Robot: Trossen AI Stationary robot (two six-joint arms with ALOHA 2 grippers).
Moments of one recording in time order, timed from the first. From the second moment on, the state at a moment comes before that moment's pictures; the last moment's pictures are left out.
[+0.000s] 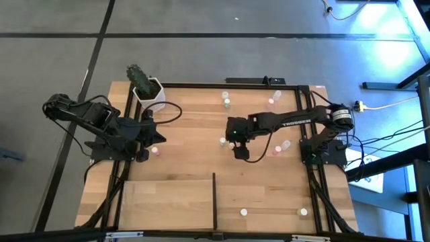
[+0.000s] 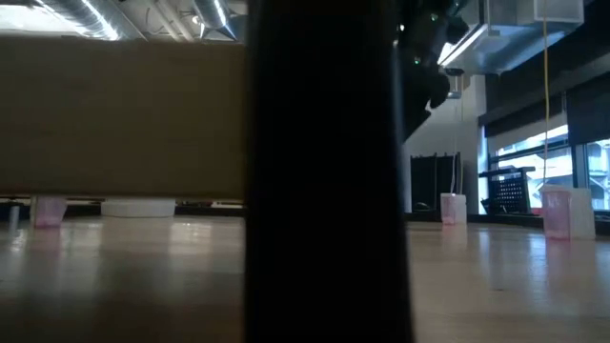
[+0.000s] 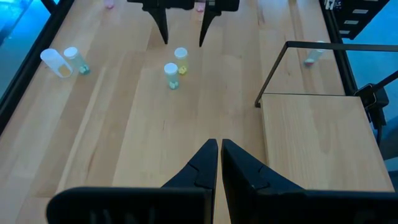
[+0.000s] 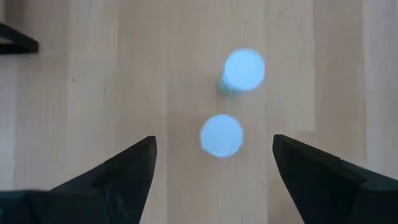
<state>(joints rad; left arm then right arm) -0.35 0.90 1.15 -1.02 -0.30 -0.34 -0.04 1.70 1.17 -0.61 -0.02 -0.03</state>
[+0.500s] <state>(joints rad) -0.35 0.90 1.15 -1.01 -0.30 -0.34 -0.05 1.75 1.09 -0.44 -0.02 -0.04</state>
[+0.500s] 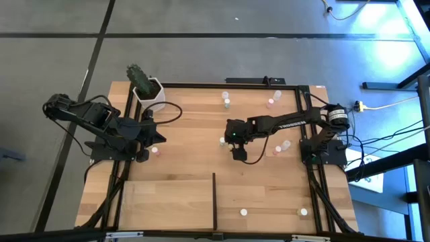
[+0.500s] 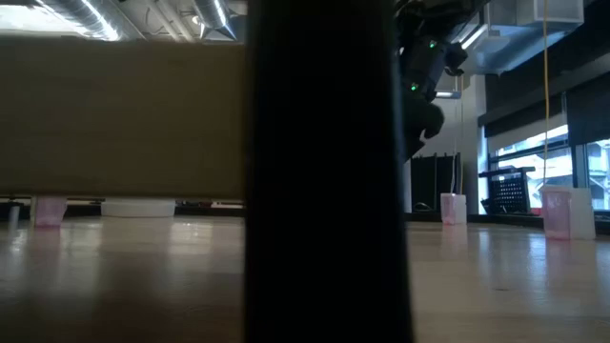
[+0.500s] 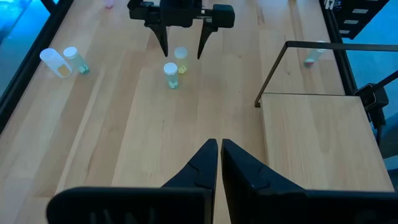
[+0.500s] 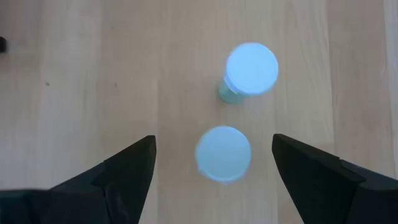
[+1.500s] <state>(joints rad) -0.35 0.90 1.15 -1.01 -0.30 -0.34 -0.07 1.79 1.09 -0.42 -0.03 0.00</state>
